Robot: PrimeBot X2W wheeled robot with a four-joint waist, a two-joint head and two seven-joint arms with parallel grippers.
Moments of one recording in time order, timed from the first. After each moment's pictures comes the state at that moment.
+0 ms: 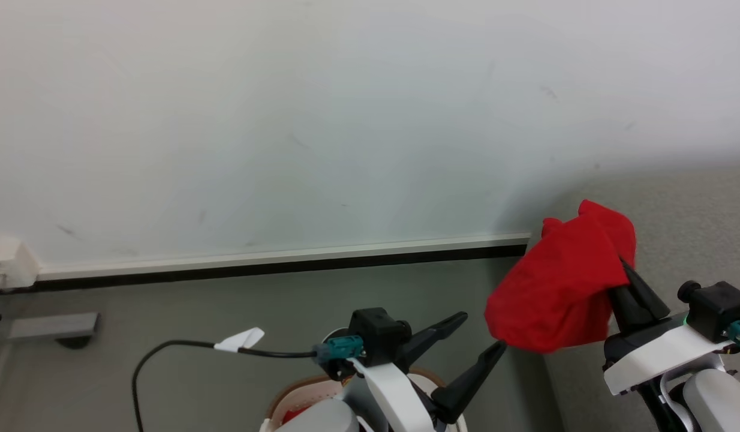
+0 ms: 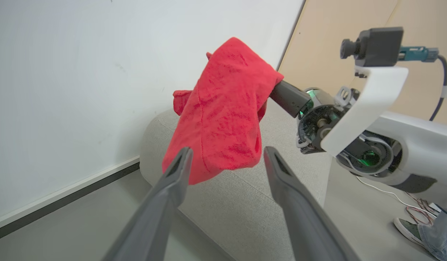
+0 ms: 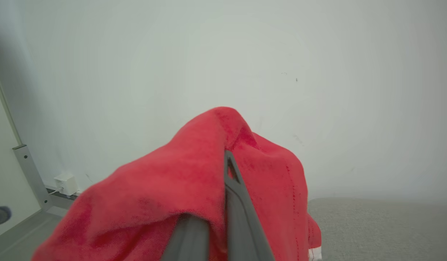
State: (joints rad) left arm -0.53 0.14 -0.95 0.30 -0.71 -0.11 -0.12; right arm -0.39 -0.33 0.43 0.38 0.58 0.13 -0.26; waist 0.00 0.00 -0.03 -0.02
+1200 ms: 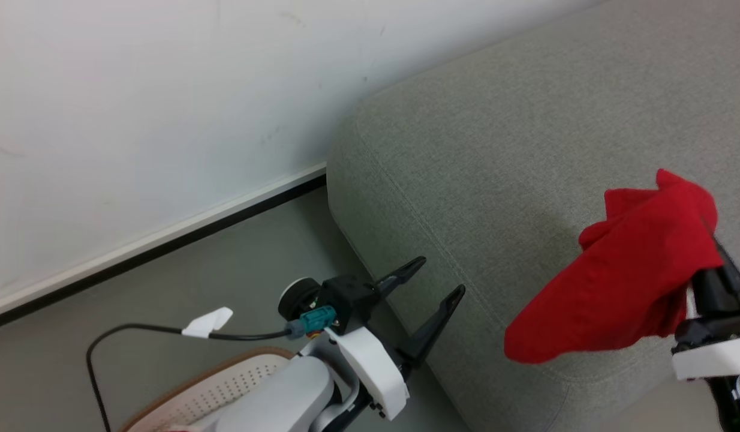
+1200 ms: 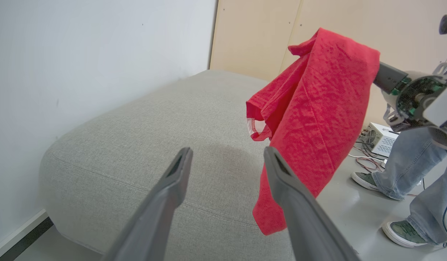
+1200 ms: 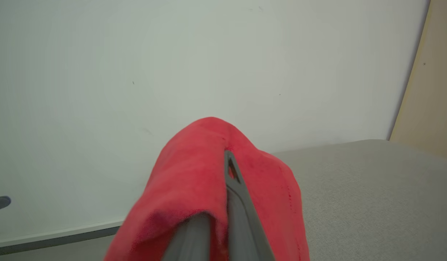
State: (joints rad) left arm -0.62 0.18 -0.92 0.40 -0.57 -0.08 -0.26; right arm -0.26 -0.37 0.19 0.16 0.54 0.13 -0.26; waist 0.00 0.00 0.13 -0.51
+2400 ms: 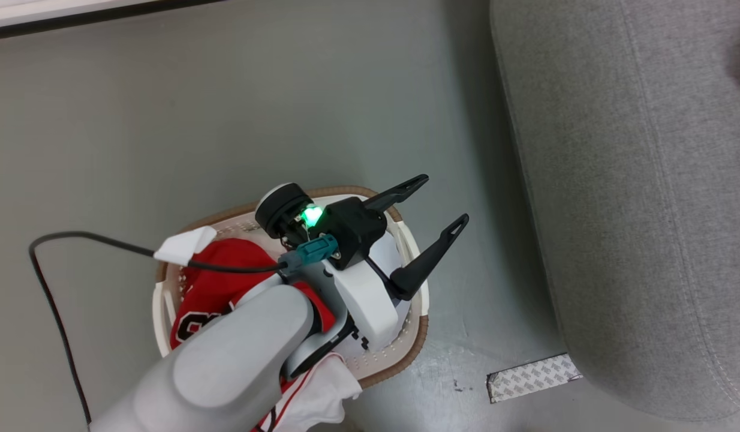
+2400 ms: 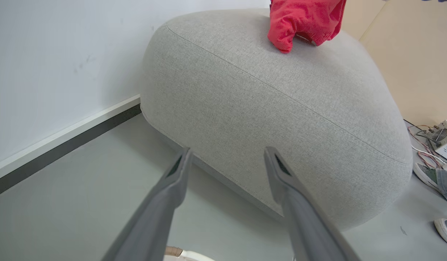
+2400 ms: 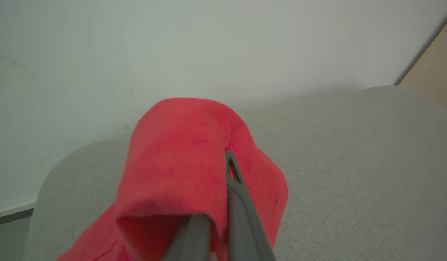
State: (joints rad) left arm -0.83 0.31 -0.93 0.19 -0.50 -0.05 -0.08; right arm -0.99 -0.73 0.14 0.72 0.83 0.13 -0.01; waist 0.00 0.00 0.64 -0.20
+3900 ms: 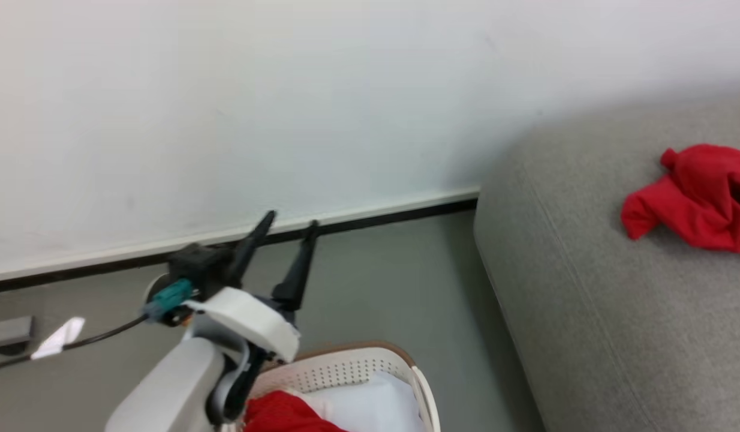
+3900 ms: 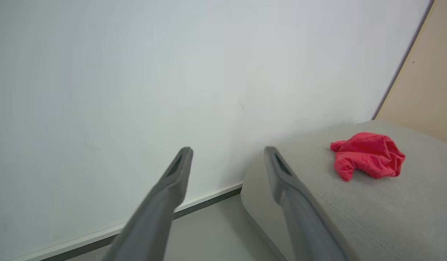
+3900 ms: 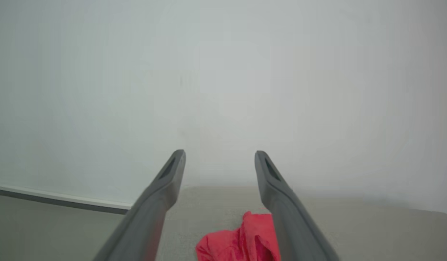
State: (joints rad) left arm -0.55 0.32 -0.64 0.35 -0.64 0.05 -0.26; right arm -0.73 -0.82 0.51 0.34 0.86 0.13 0.02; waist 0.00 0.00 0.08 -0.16
